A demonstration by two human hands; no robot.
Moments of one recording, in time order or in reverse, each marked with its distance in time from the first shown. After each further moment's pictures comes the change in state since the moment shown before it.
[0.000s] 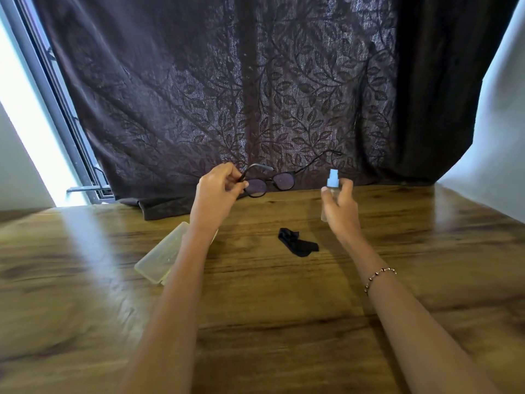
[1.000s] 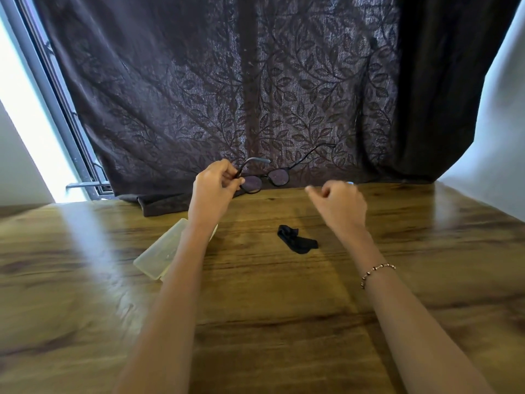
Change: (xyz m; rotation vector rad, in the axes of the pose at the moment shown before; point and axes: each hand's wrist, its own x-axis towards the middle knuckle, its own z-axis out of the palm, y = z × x) left_hand 0.001 -0.010 0.002 0.008 0.031 -0.043; right_hand -0.005 -0.028 -0.009 -0.575 0.045 -0.212
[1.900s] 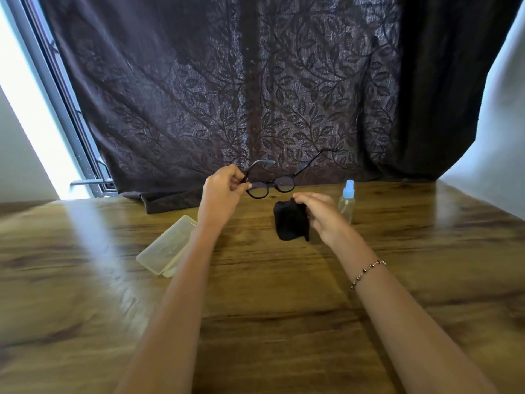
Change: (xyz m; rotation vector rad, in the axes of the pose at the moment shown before) left_hand -0.006 -0.002 0.013 -0.060 -0.085 -0.134; right_hand -0.007 -0.016 0.027 1.064 -0.446 0.665
